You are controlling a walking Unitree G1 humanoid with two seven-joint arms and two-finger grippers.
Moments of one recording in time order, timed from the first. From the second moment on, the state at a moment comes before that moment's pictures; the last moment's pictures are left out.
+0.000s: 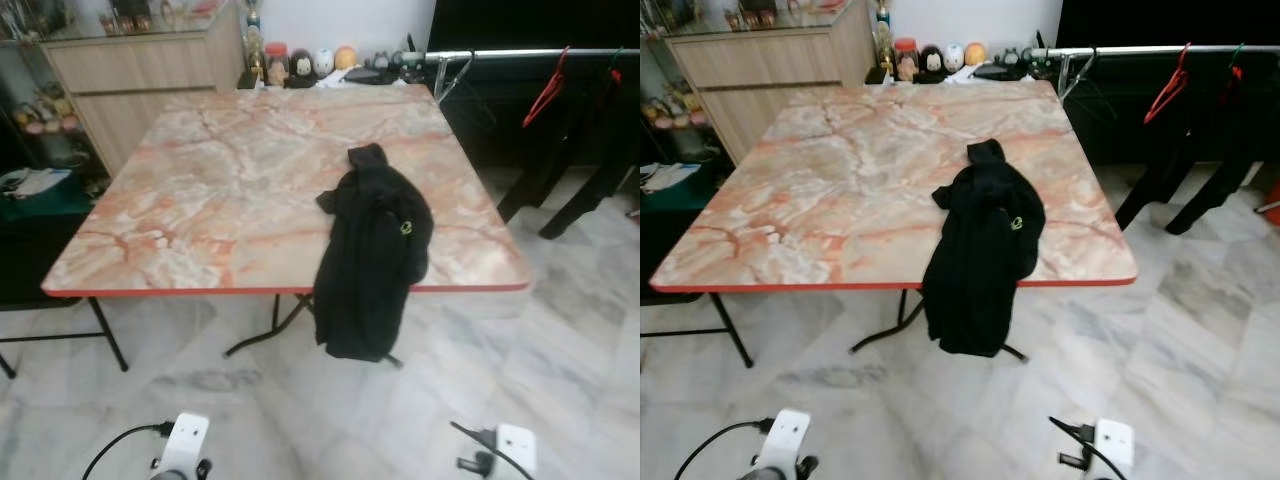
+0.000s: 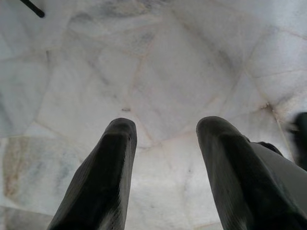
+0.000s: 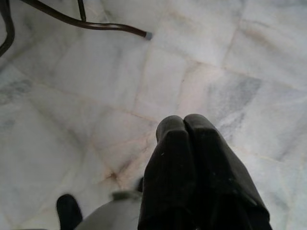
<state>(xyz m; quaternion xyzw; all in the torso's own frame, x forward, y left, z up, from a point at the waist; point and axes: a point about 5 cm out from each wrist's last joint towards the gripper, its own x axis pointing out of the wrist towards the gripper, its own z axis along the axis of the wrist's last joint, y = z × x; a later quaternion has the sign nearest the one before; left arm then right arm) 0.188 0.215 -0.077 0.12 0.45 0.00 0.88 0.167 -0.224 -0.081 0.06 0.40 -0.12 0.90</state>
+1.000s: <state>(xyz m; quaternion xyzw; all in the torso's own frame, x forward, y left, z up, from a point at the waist) 0.193 0.204 -0.076 0.11 0.45 -0.02 0.89 0.160 -0.236 -0.082 0.05 0.41 -0.13 0.90</state>
